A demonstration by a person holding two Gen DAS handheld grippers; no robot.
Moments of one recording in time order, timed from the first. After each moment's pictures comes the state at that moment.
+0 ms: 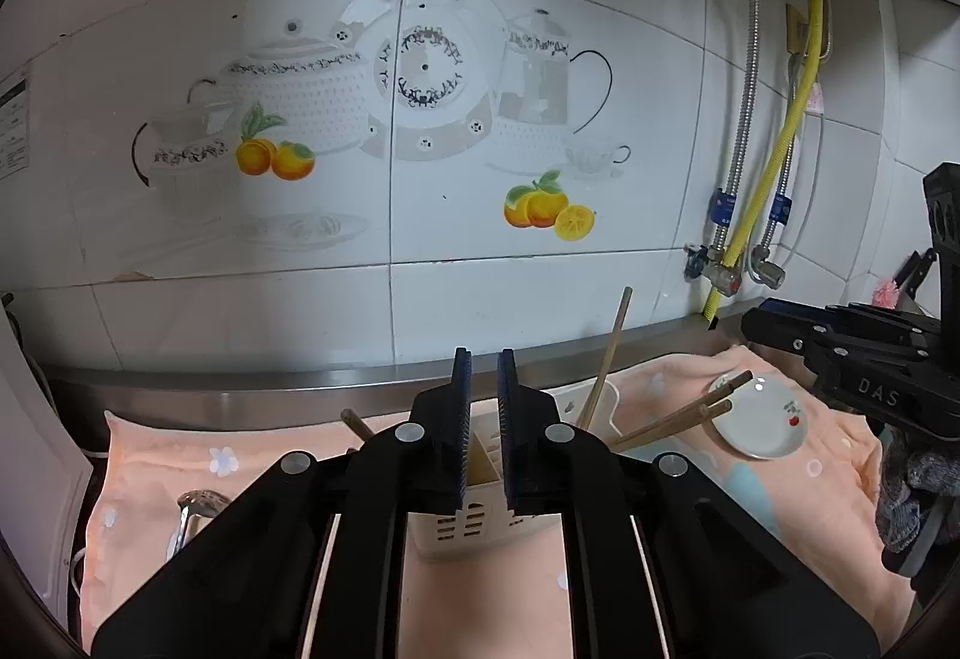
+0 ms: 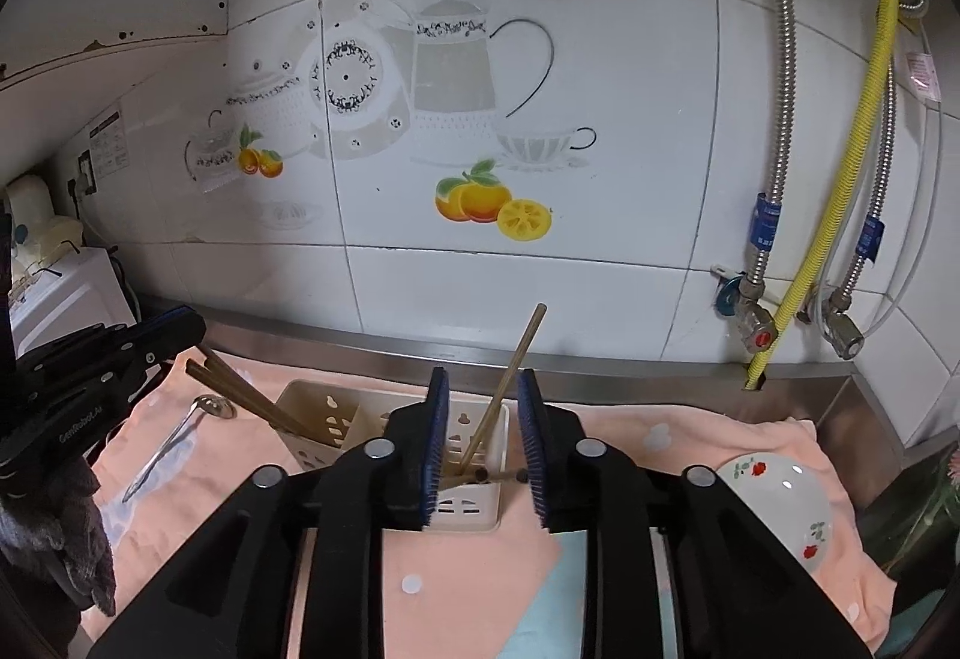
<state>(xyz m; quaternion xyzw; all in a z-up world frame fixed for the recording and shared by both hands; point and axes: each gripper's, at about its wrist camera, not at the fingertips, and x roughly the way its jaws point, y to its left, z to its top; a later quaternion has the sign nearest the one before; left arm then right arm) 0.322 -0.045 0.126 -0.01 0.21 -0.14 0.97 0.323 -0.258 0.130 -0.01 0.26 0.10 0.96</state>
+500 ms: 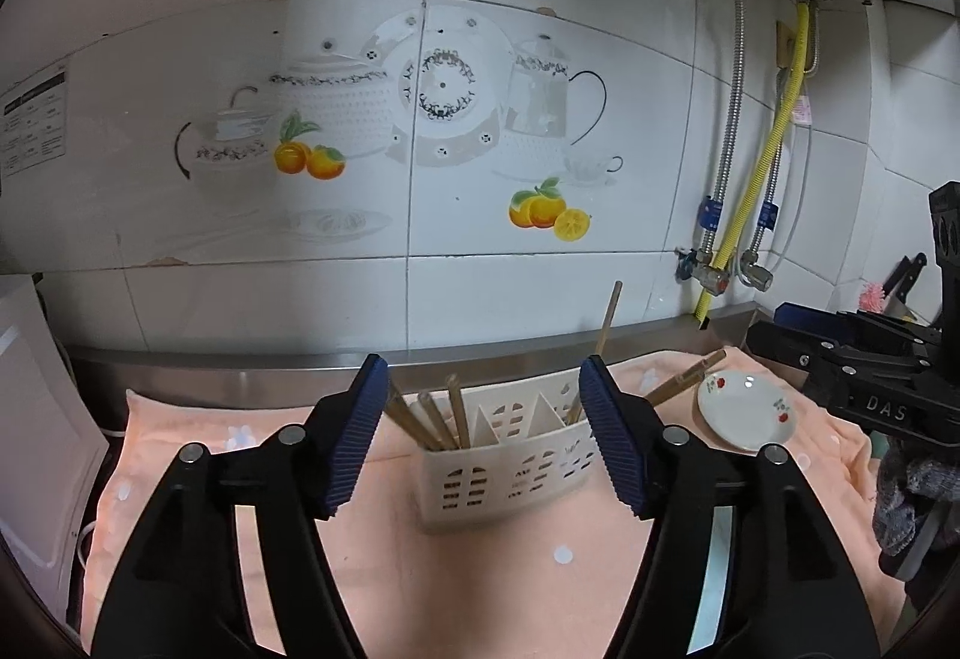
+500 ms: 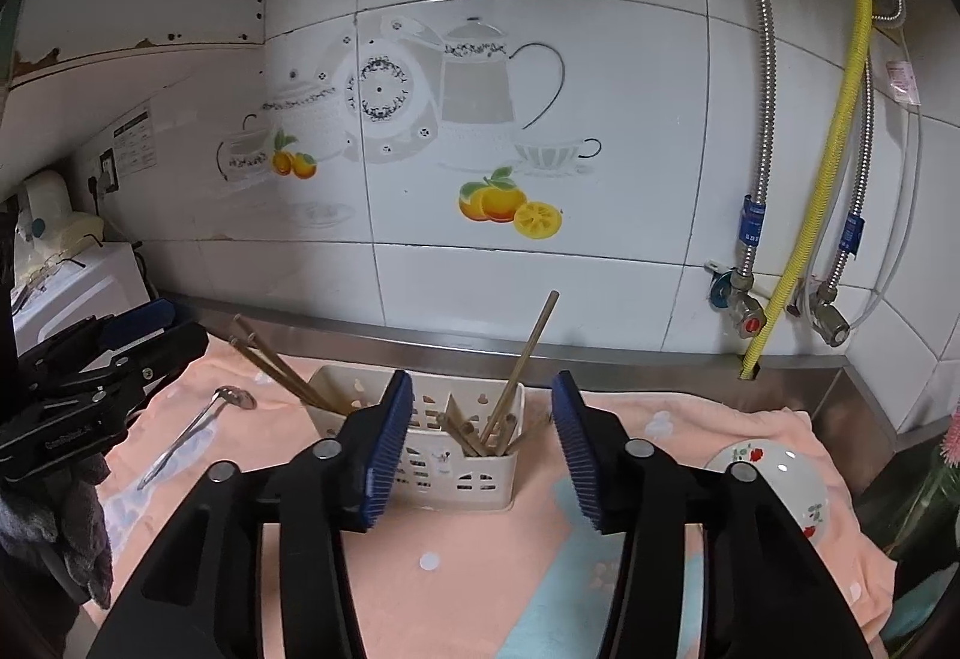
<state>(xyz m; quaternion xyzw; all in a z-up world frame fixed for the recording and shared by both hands) 0.277 -0.029 0.127 -0.02 0.19 -0.13 0.97 0.280 -0.251 0.131 -0.01 0.24 0.11 0.97</state>
